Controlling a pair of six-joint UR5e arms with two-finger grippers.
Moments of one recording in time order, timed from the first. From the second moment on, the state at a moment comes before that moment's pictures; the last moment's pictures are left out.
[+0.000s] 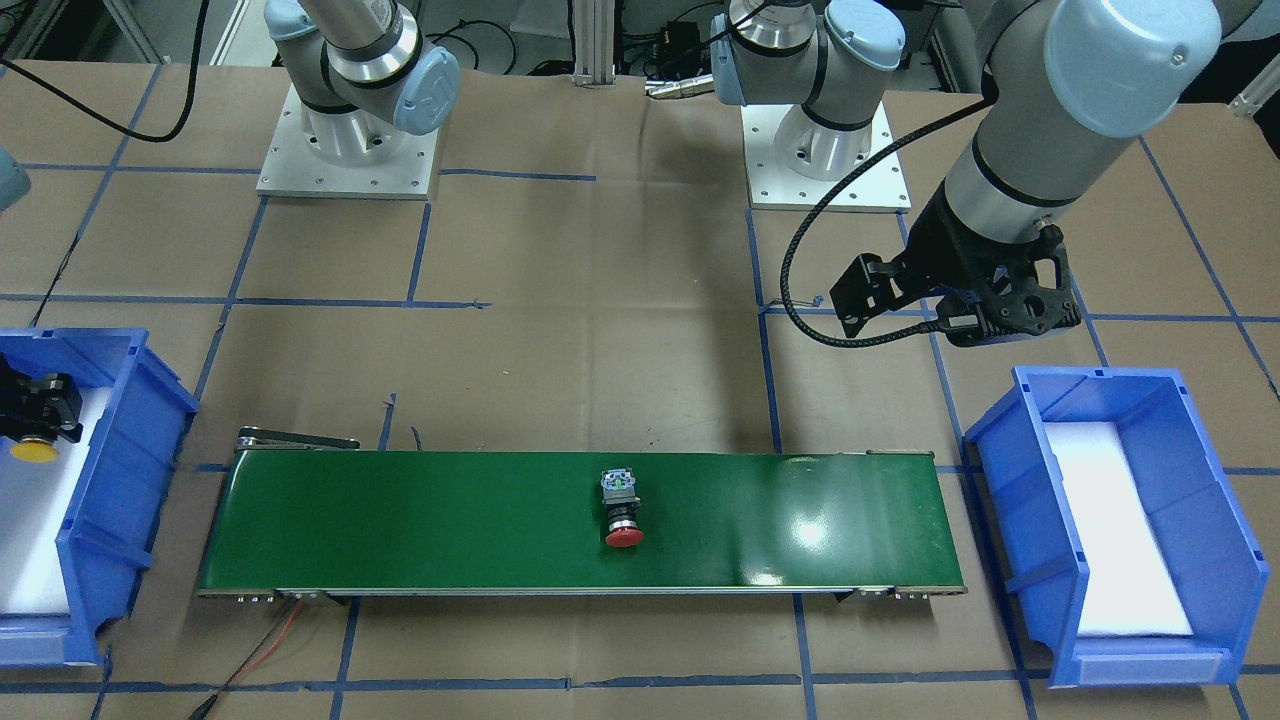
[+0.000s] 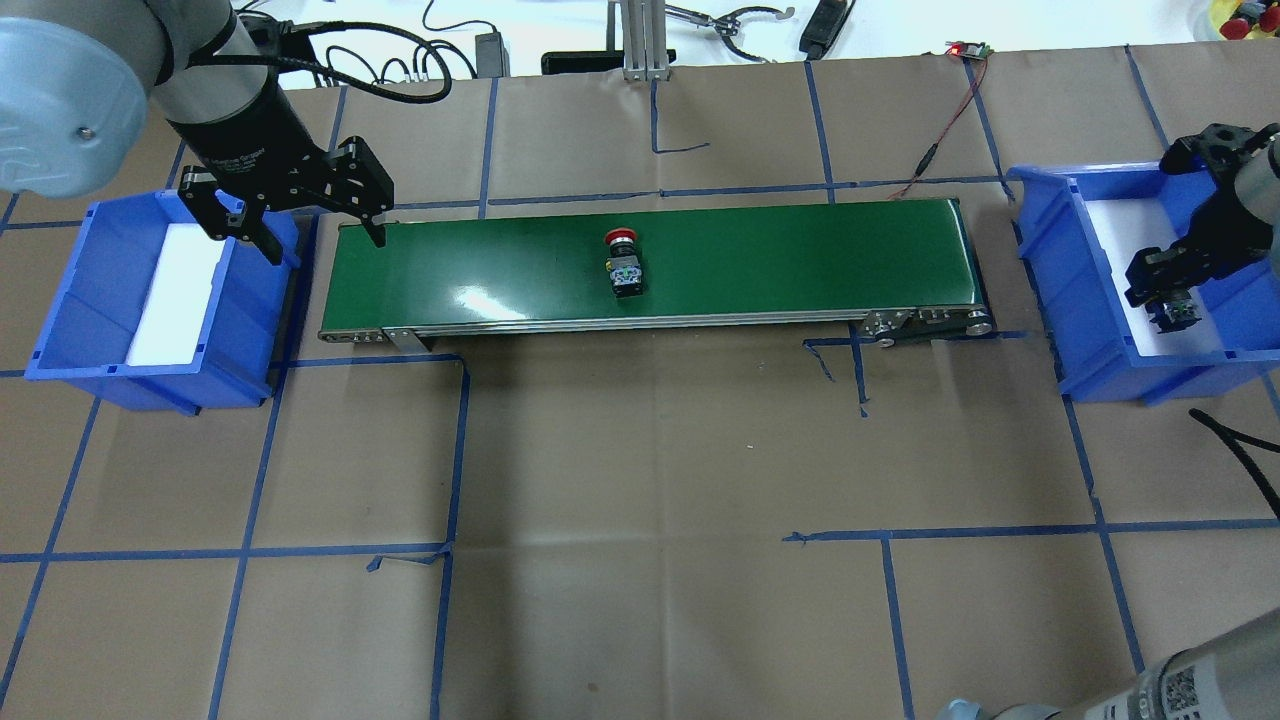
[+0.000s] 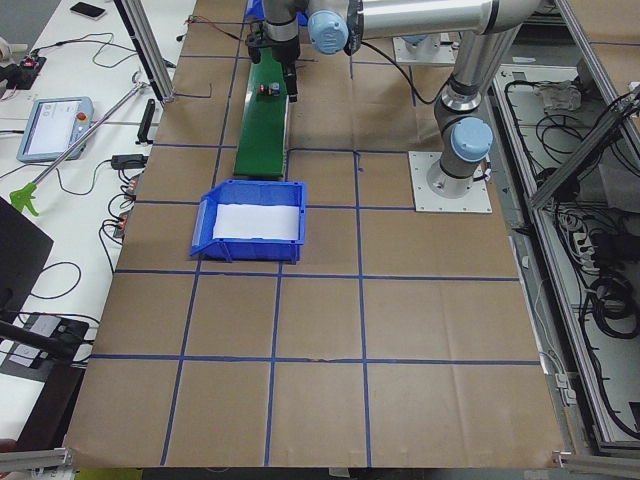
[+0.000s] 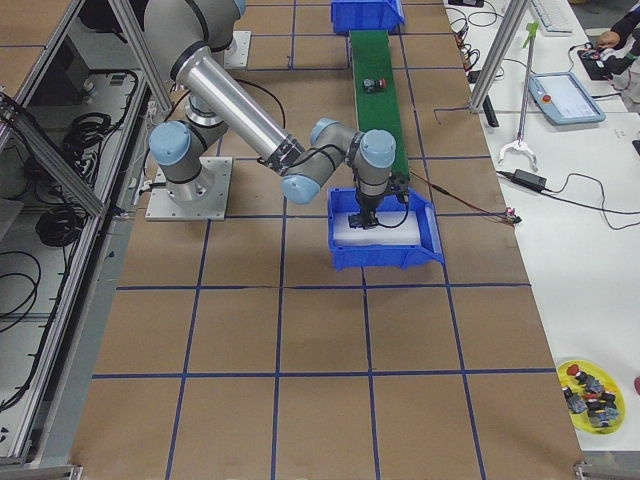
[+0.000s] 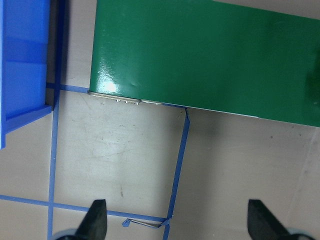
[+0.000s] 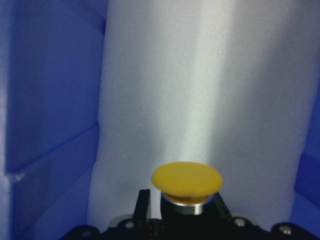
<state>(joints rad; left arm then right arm) -1.50 -1.68 -1.54 -1.56 1.57 -0.08 1.00 -1.23 1.81 -2.16 -1.54 -0.72</state>
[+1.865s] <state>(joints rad) -1.50 -1.69 -1.54 -1.56 1.57 -0.08 1.02 -1.28 1.71 -2.16 -1.56 -0.65</state>
